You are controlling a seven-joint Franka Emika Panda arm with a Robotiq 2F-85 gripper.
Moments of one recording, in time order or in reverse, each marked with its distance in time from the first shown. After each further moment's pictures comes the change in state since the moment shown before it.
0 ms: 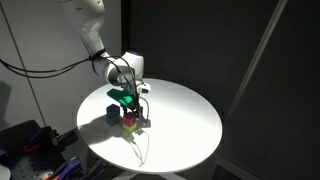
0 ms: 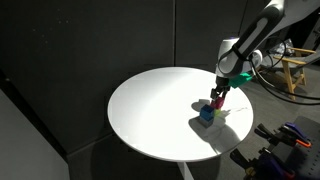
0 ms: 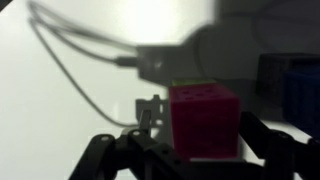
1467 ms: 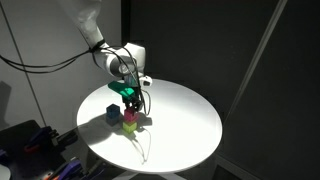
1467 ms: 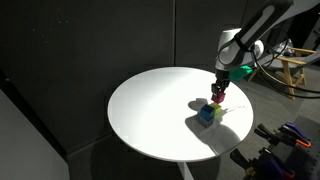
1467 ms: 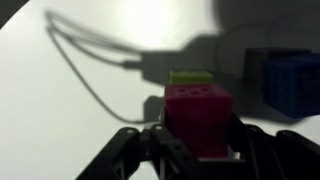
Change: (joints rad) arm 0.006 -0.079 -0.003 0.013 -0.008 -0.096 0.000
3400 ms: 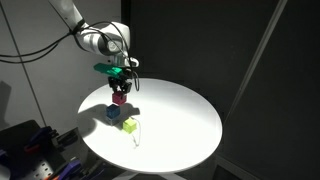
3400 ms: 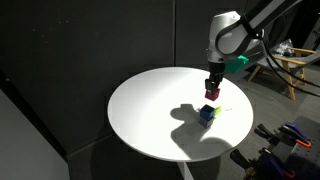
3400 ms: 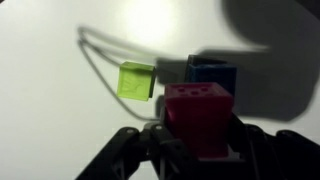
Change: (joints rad) arm 0.113 -0.175 0.051 -0.041 -0.063 -0.140 0.066
